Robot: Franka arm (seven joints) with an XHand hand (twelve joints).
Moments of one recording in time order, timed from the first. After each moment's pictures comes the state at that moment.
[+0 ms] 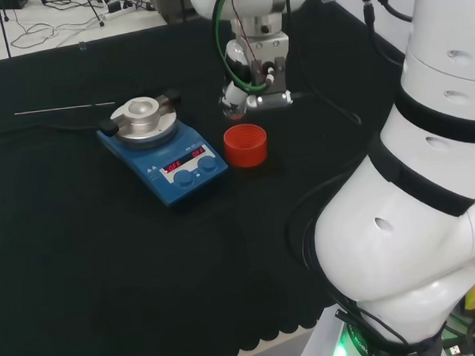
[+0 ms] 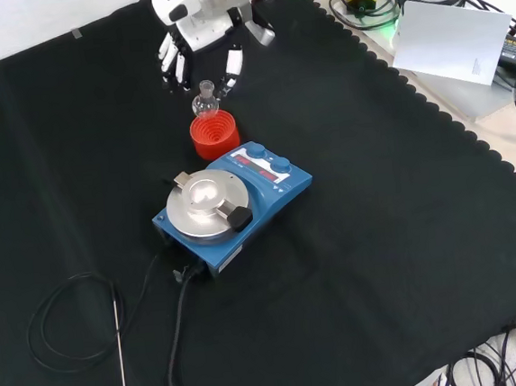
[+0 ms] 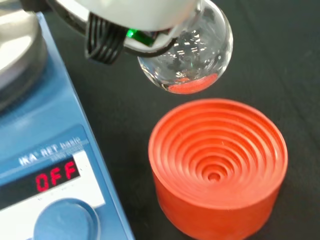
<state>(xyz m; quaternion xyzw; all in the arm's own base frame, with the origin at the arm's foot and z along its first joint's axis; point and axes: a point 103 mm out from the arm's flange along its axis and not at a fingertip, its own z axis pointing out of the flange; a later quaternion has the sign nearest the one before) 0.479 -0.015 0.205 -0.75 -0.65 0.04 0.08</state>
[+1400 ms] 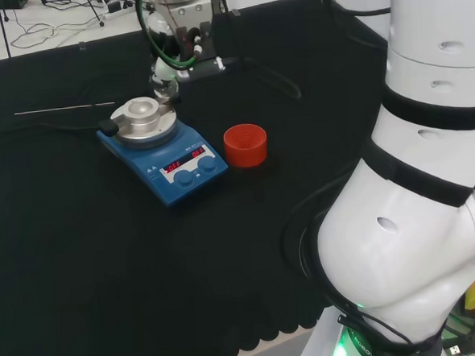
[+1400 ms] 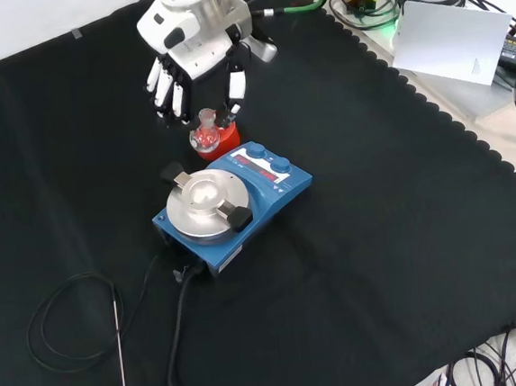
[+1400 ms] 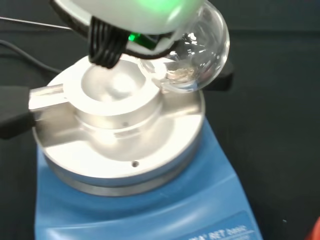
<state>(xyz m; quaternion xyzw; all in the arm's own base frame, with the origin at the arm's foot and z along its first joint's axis) 0.539 0.101 0.256 -0.69 -0.72 0.06 0.07</state>
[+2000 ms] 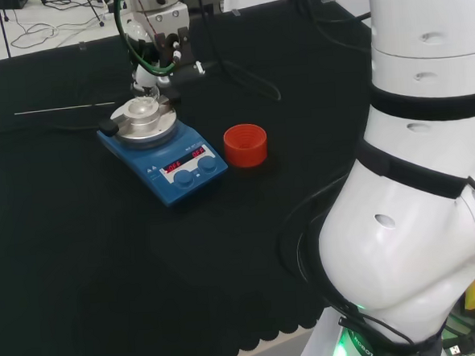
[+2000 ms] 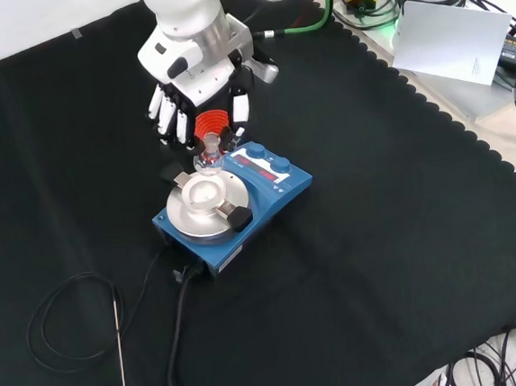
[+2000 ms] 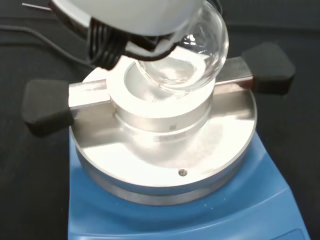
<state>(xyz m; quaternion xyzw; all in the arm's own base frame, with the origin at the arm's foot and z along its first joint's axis) 0.556 0.133 0.241 -0.67 -0.74 0.08 0.07</state>
